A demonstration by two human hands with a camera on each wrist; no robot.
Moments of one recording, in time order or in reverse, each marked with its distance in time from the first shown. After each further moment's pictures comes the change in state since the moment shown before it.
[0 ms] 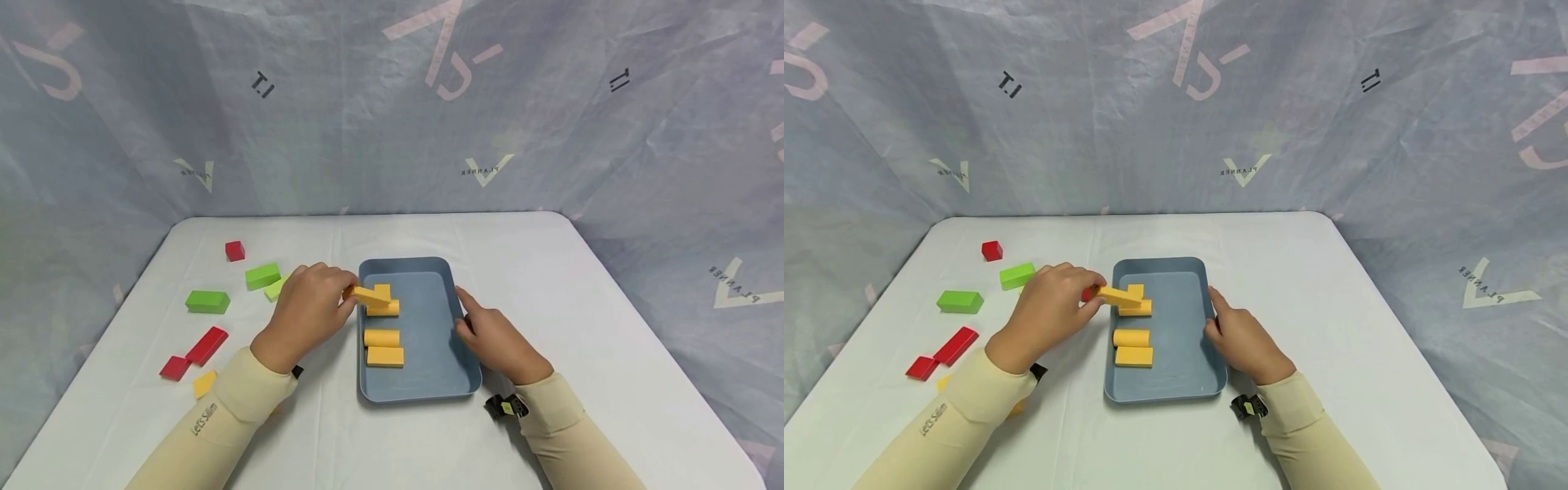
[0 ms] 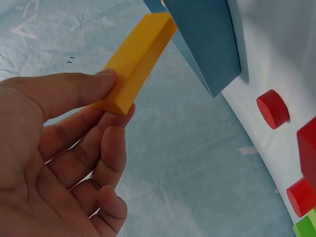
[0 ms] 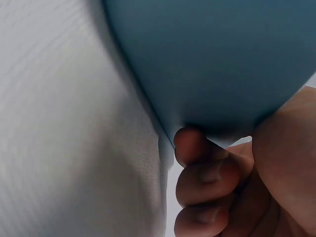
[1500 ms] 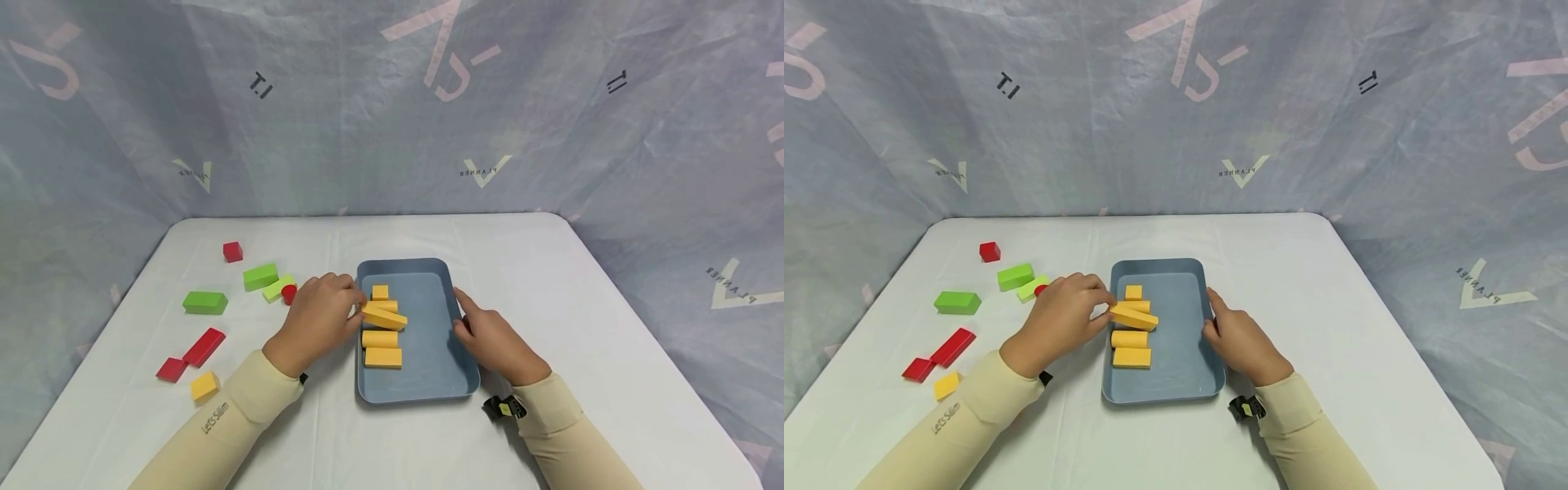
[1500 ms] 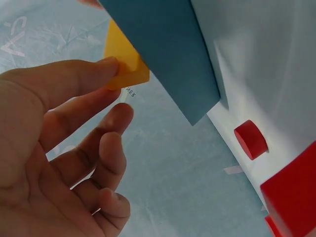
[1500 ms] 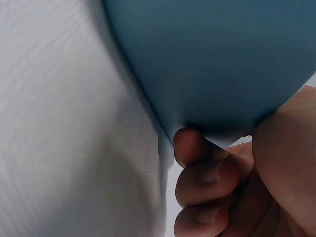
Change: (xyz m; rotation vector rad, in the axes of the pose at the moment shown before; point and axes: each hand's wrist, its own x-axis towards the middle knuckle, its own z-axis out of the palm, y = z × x) left_hand -0.004 0.003 0.023 0.041 -0.094 0.052; right_hand 0.001 0.002 0.003 -0.005 0.001 0.005
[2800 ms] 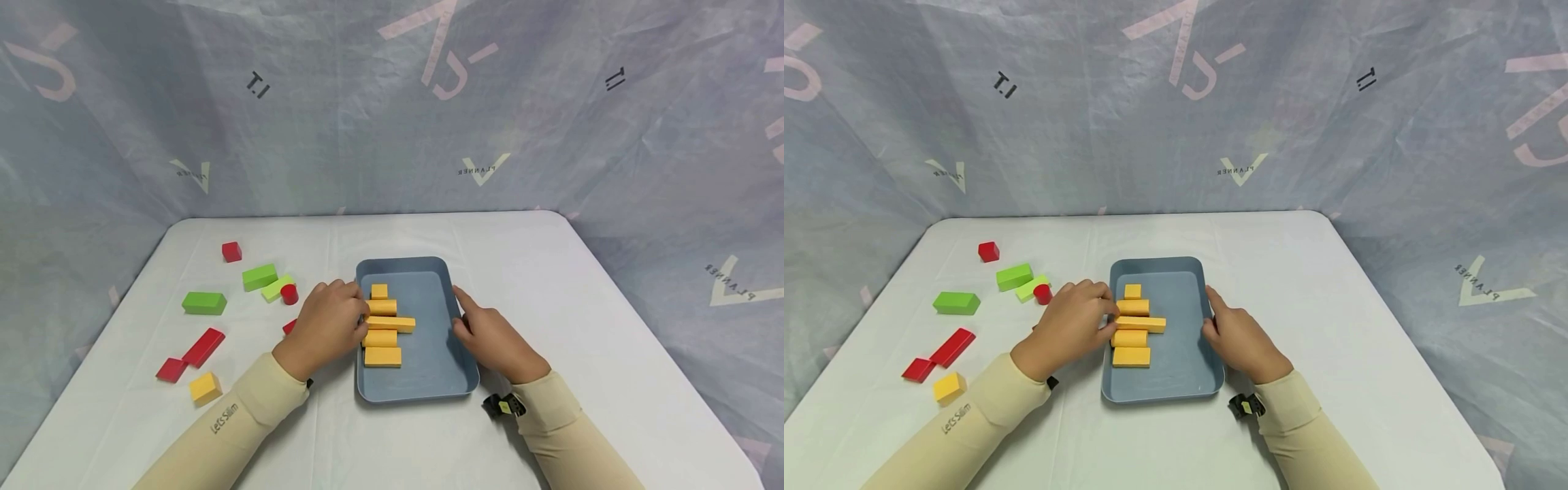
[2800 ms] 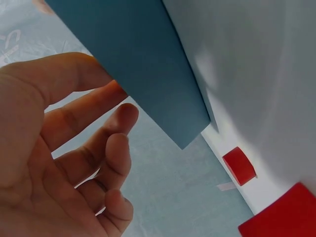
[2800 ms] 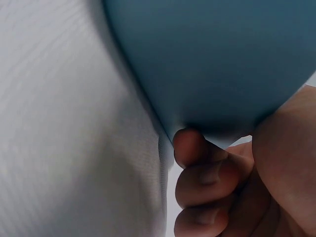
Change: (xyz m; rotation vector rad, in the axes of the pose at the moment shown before) left_hand -0.001 0.009 0.014 0.029 -0.098 0.000; right_hand -0.001 0.000 -0.001 0.001 -0.010 0.008
